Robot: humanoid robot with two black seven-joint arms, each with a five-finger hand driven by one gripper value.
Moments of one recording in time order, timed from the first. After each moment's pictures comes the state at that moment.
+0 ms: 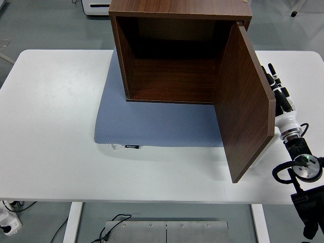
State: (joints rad) left arm 0.14 0.00 -0.17 -0.23 0.09 0.07 -0.04; right arm 0.38 0.00 1.56 0.87 -0.39 0.52 0.08
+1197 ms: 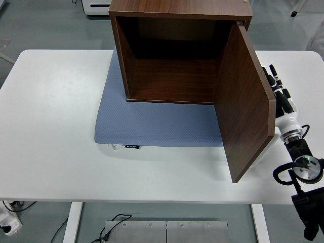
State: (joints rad) left arm 0.16 0.00 -0.17 -0.23 0.08 0.08 -0.04; right arm 0.37 0.00 1.57 0.87 -0.39 0.52 0.08
